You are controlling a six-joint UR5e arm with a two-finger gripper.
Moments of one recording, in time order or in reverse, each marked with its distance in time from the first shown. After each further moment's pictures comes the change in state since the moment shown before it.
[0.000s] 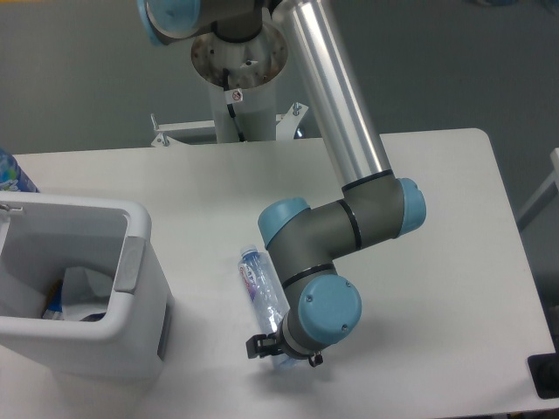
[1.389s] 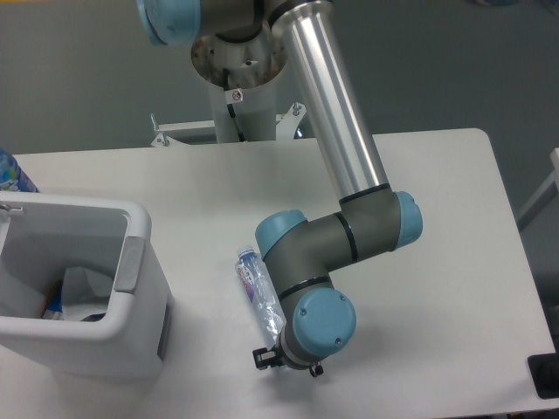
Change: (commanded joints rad) arm -0.006 0.017 0.043 0.000 -0.008 -0.078
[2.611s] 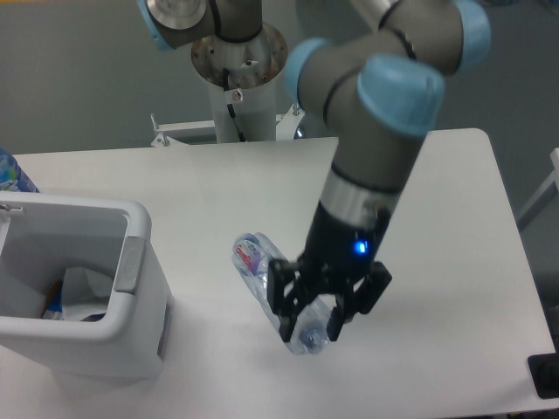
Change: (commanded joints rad) arm 0.126 0.393 0.012 0.219 -0.489 0.061
